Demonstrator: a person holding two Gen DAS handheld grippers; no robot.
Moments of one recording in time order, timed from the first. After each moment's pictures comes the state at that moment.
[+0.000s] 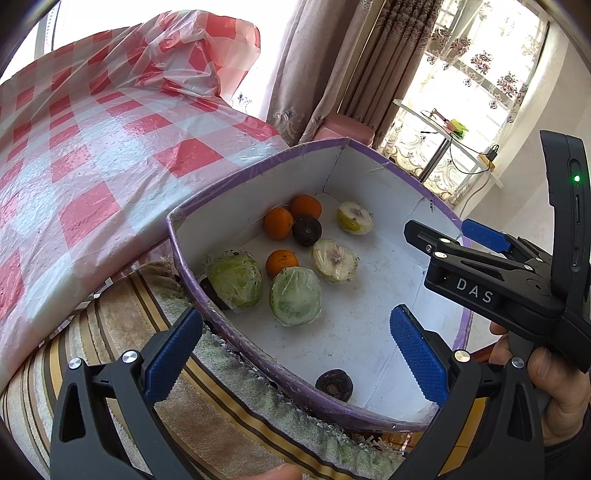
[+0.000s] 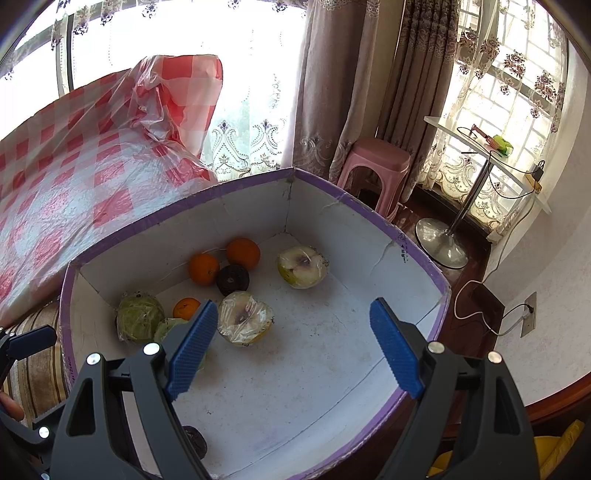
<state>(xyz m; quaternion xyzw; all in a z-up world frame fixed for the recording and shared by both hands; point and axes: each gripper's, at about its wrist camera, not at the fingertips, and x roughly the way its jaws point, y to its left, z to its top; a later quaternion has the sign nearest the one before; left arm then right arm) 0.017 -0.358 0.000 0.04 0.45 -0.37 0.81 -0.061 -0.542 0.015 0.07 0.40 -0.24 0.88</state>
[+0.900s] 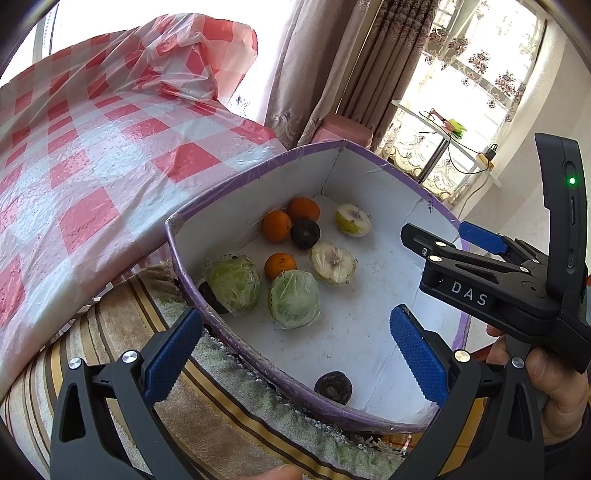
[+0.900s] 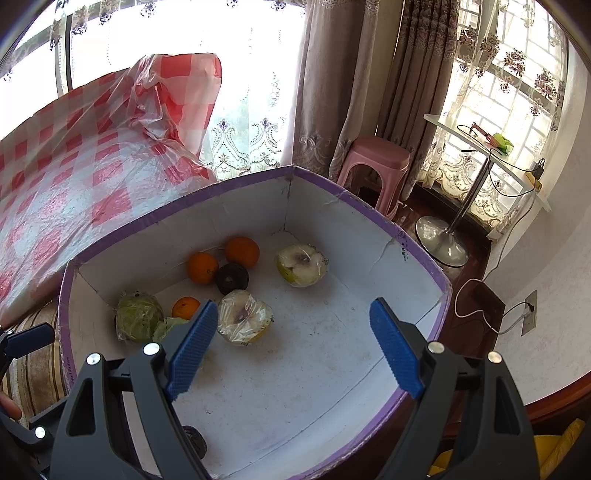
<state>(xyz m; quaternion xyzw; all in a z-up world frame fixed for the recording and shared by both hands) 0.016 -0.362 0.002 0.04 0.45 -0.37 0.81 -0.061 -0.544 0.014 0.07 0.40 -0.24 0.88</state>
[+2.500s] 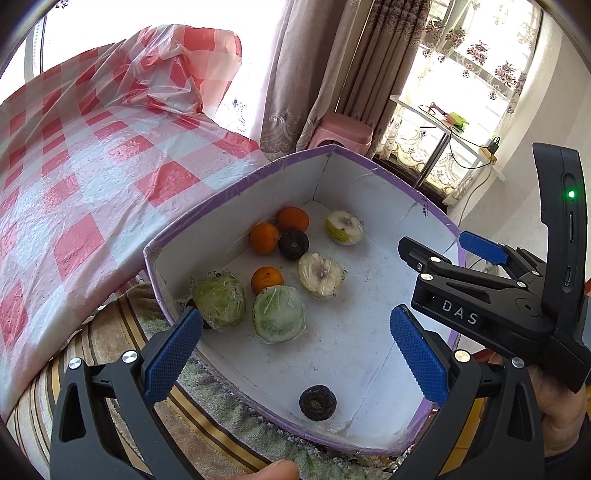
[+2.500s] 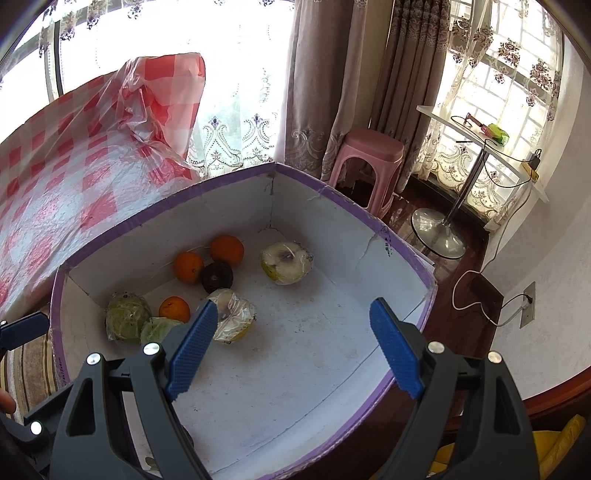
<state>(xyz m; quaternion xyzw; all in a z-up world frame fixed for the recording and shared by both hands) 0.014 -0.389 0.018 0.07 0.45 -0.36 0.81 -0.068 -0.561 0.014 0.09 0.41 -0.25 0.87</state>
